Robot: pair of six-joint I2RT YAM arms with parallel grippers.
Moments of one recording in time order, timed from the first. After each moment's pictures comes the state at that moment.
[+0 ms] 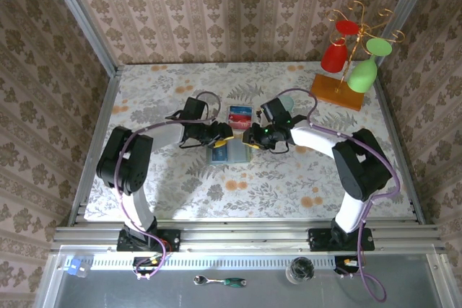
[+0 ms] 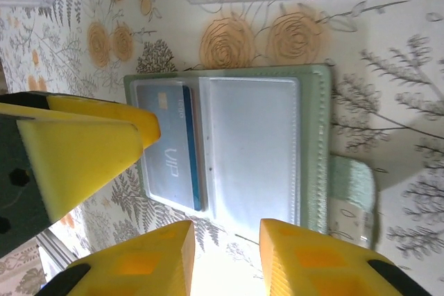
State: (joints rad) left arm -0.46 1.81 1.04 -0.20 0.65 -0.75; right arm 0.51 1.78 1.10 -0.29 -0.43 0.77
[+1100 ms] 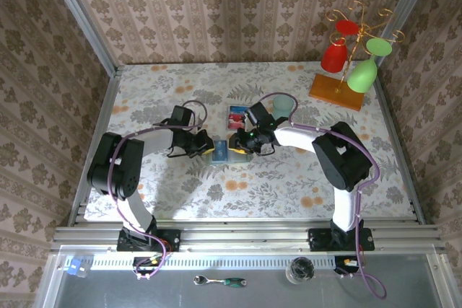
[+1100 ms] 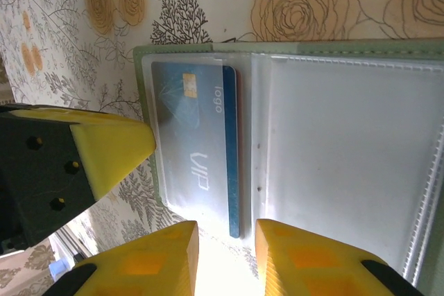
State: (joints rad) left arm -0.37 1.73 0.91 -0.28 0.56 -0.67; right arm 0.59 1.93 1.20 -0.24 -0.48 0.81
